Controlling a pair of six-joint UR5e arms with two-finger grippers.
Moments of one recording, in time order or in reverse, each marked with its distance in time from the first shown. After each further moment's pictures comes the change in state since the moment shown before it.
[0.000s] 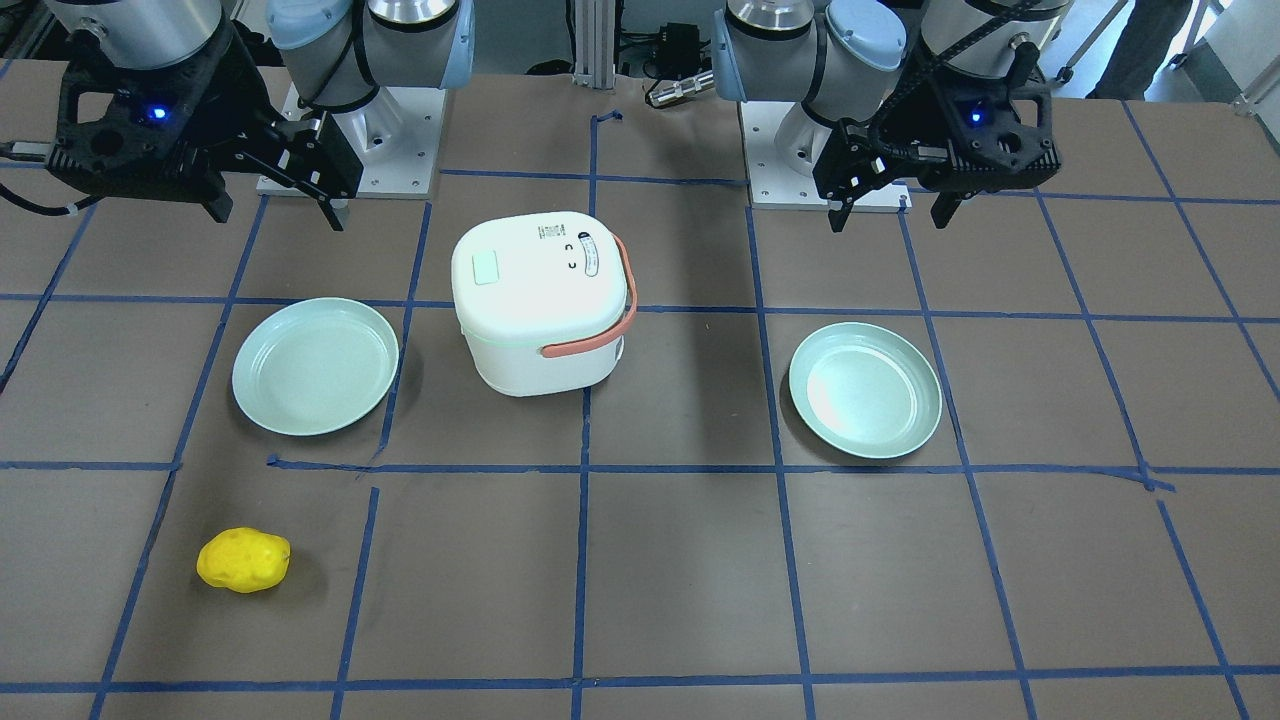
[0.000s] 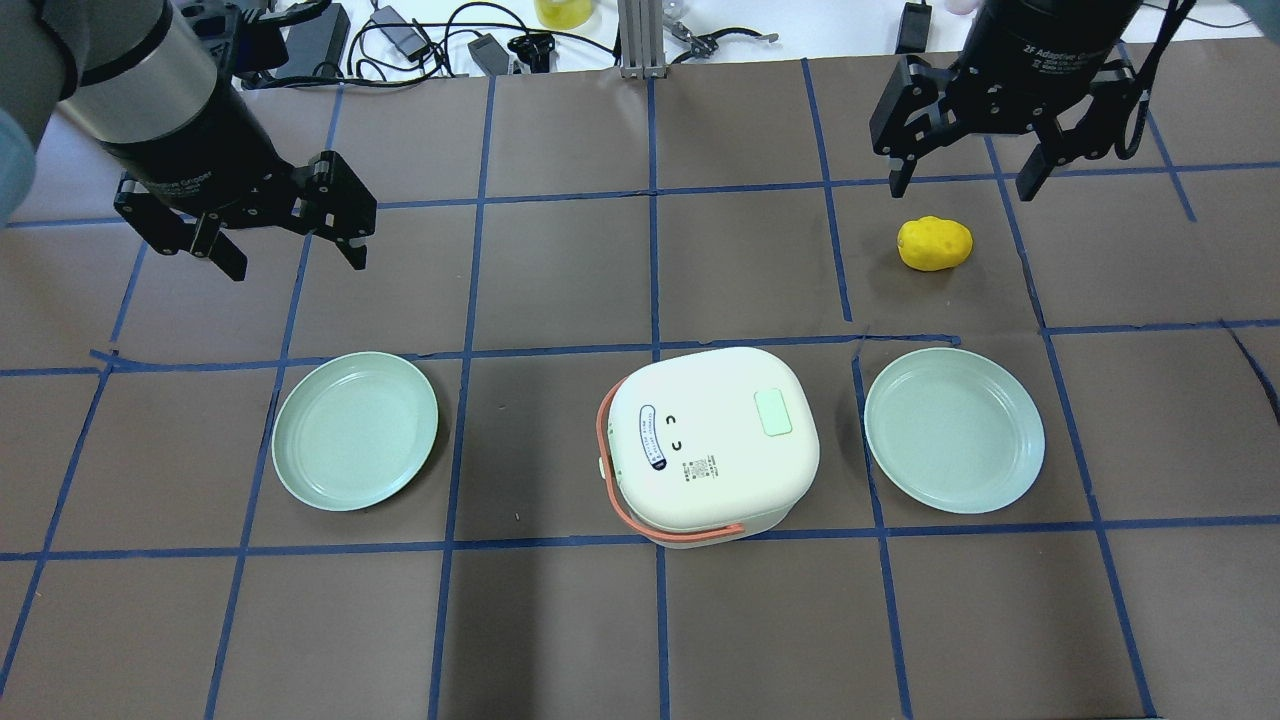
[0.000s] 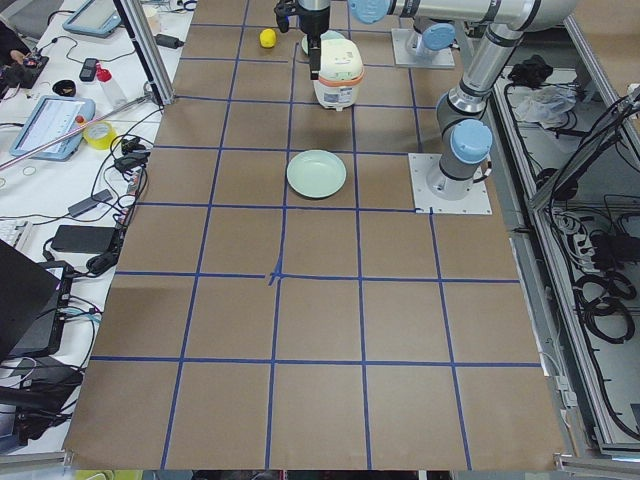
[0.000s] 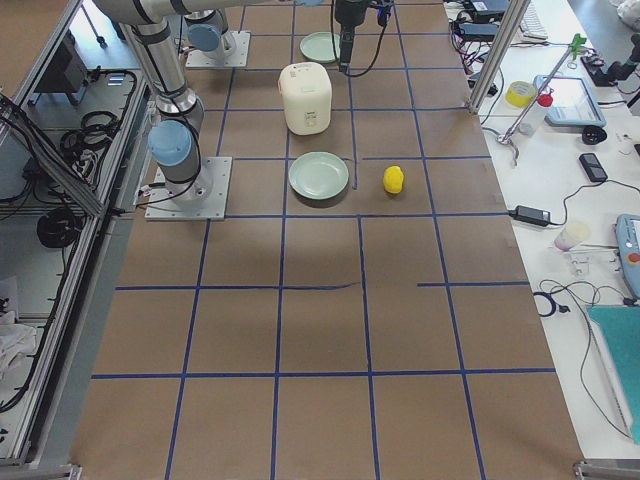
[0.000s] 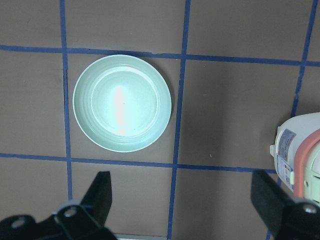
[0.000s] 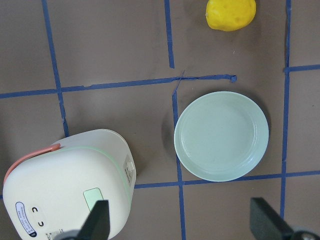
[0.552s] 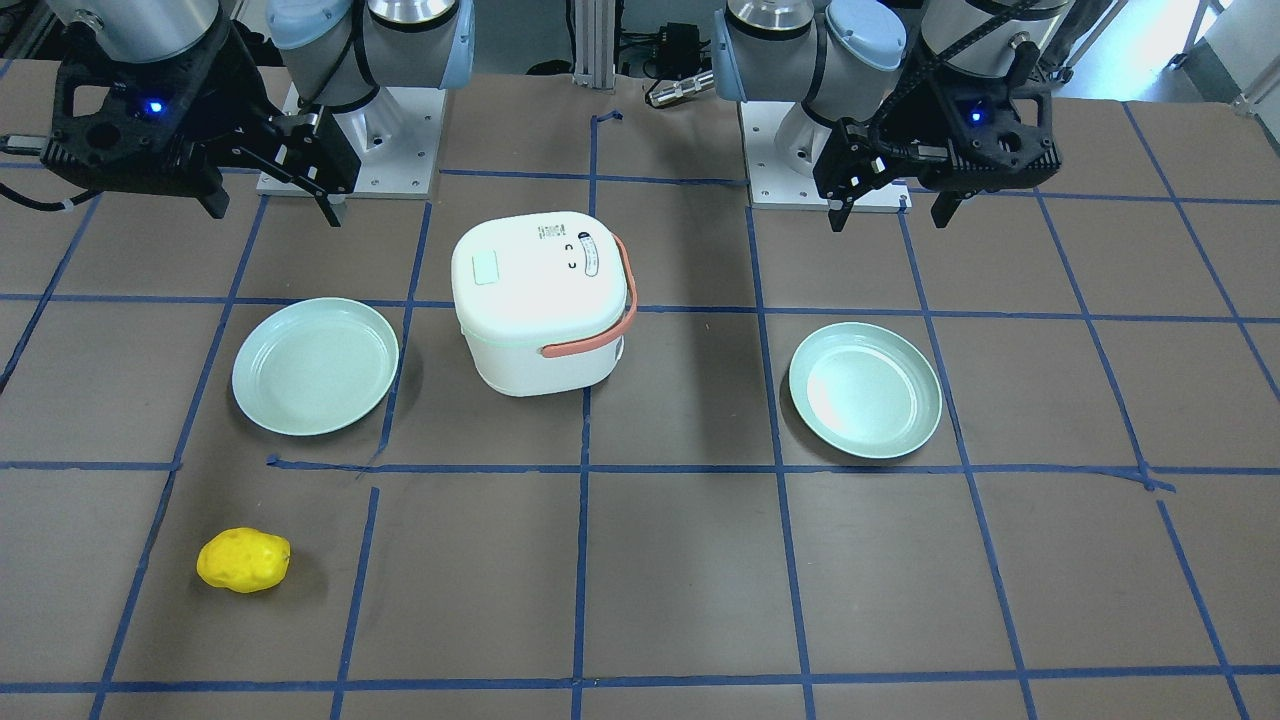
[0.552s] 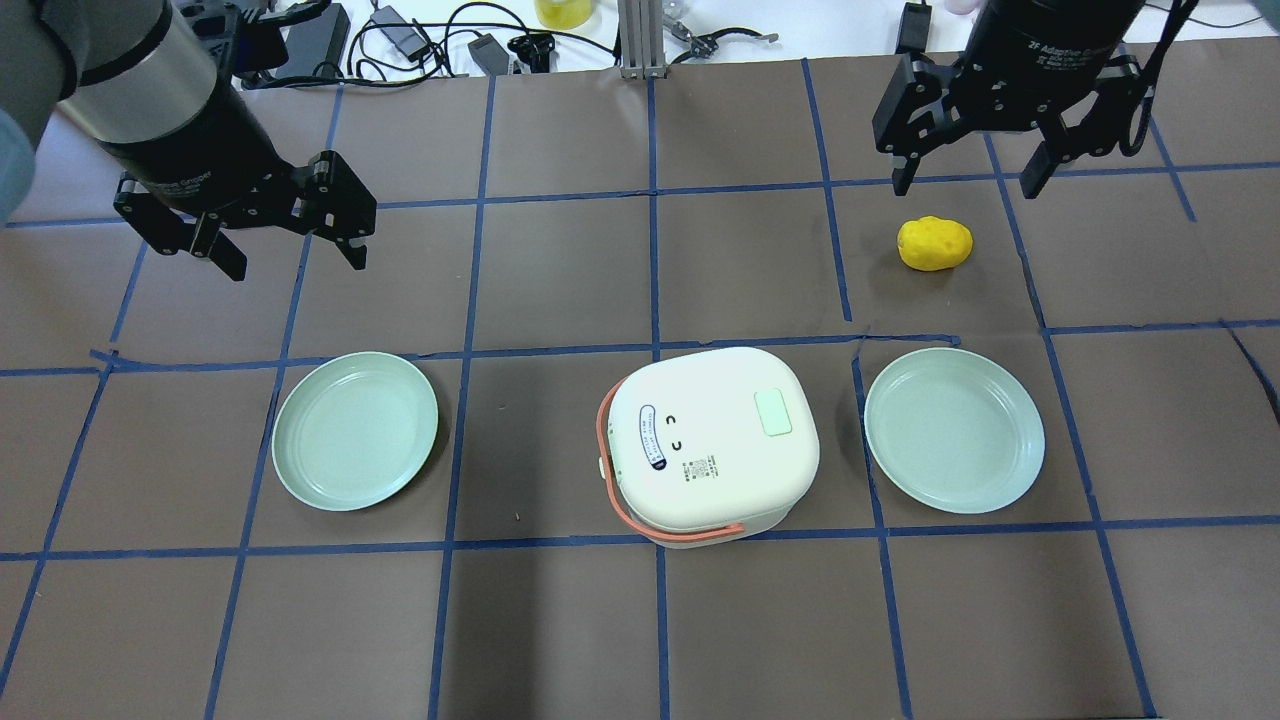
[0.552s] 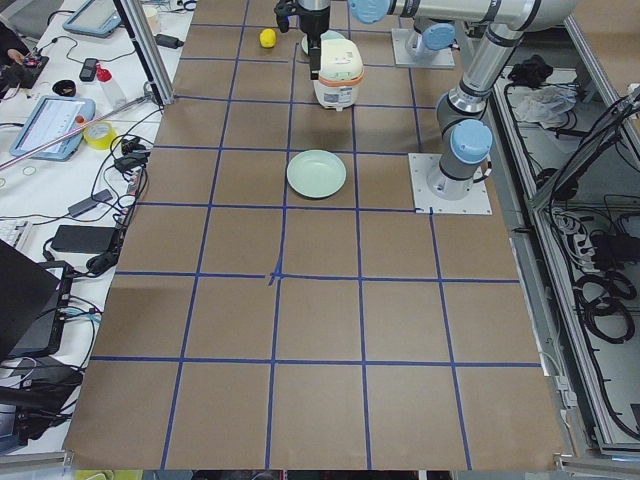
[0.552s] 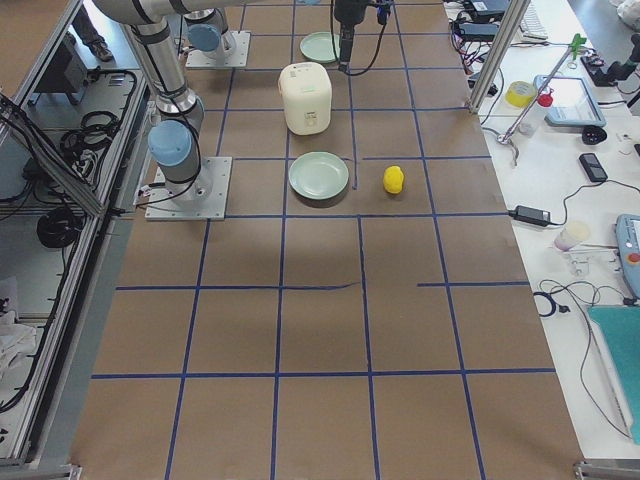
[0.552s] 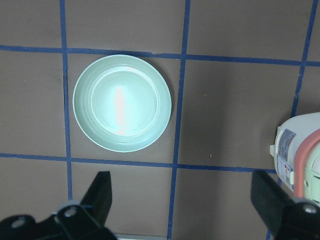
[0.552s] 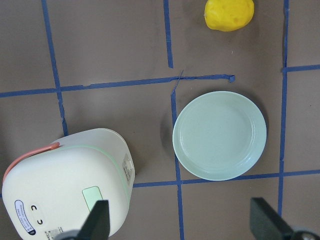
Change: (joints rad) left arm 0.000 0.001 0.000 0.000 0.000 0.000; right arm -0.001 -0.001 -0.006 0.011 -0.004 -0.006
